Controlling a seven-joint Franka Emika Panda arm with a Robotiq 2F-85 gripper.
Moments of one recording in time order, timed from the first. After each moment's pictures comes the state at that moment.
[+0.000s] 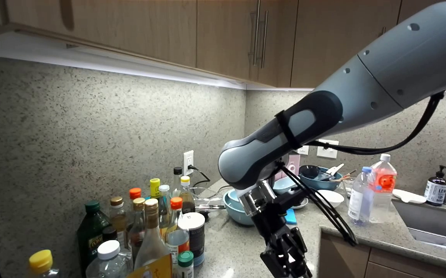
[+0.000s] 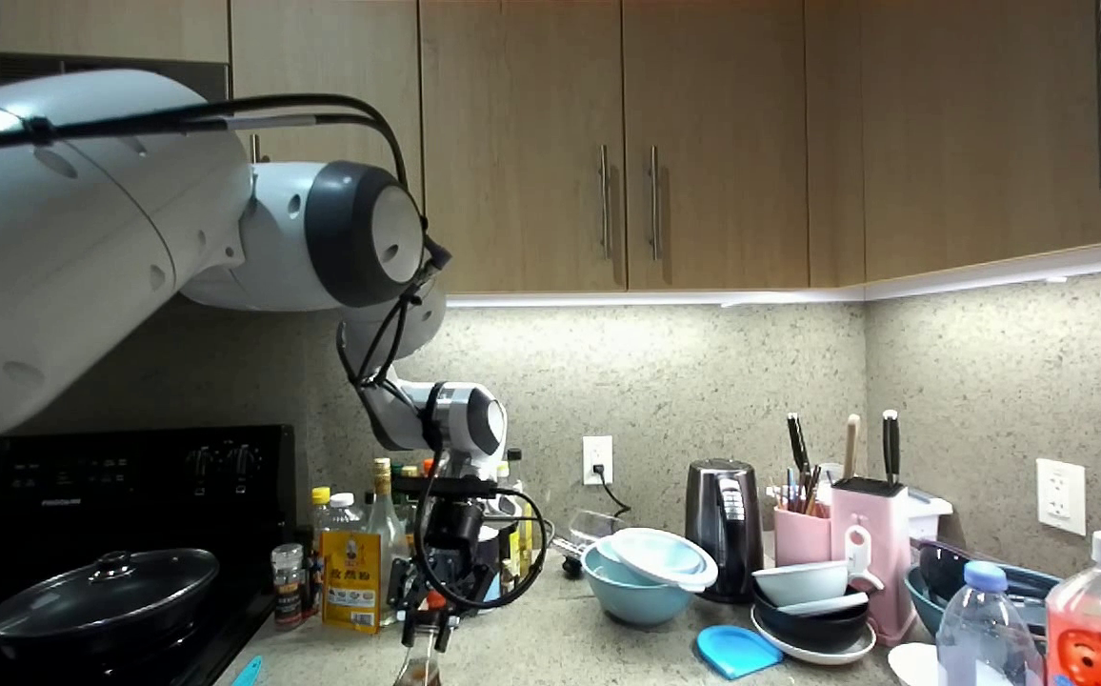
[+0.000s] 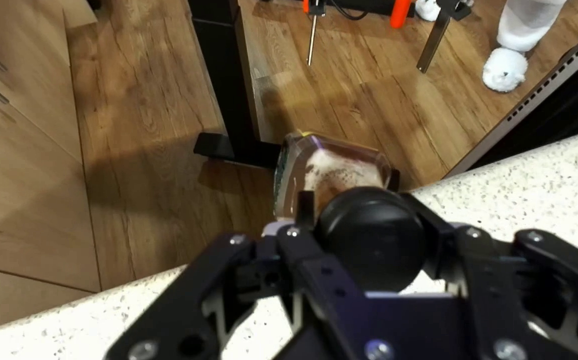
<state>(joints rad) 0.15 0.81 0.05 -1.45 -0.04 1.51 0.03</state>
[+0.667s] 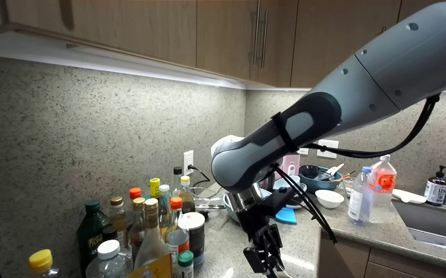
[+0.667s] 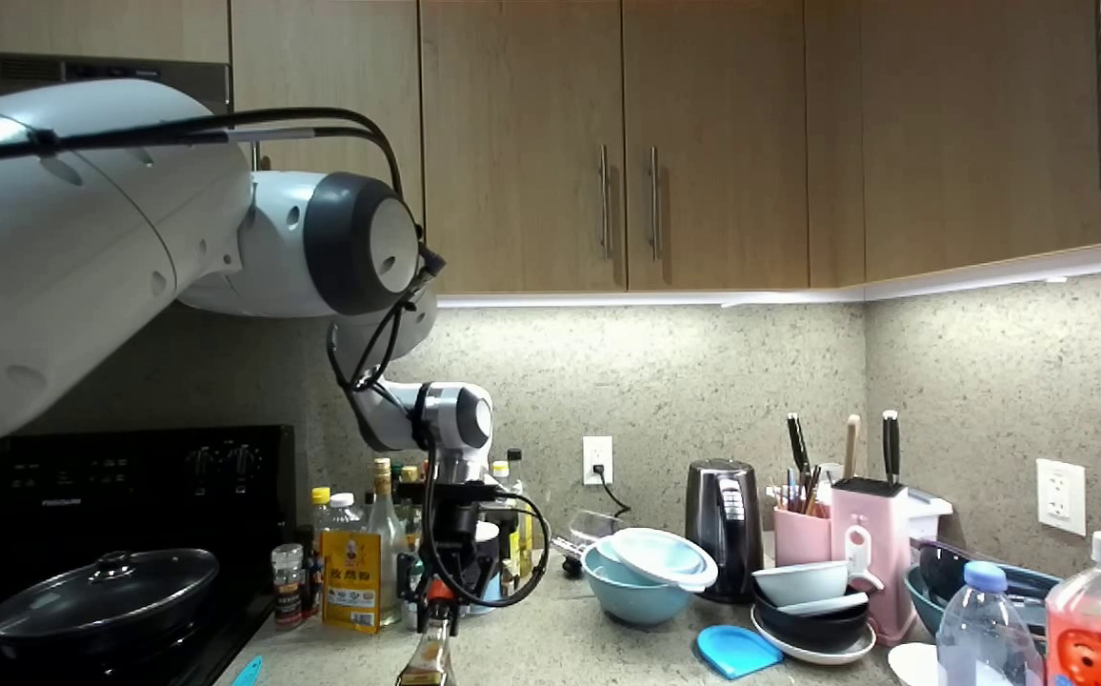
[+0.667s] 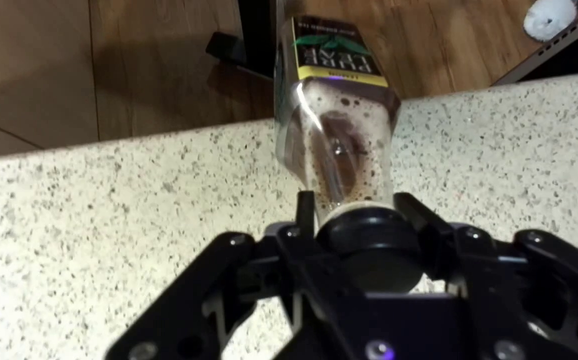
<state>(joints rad) 0.16 0.82 0.08 -1.42 -0.10 1.70 -0.09</state>
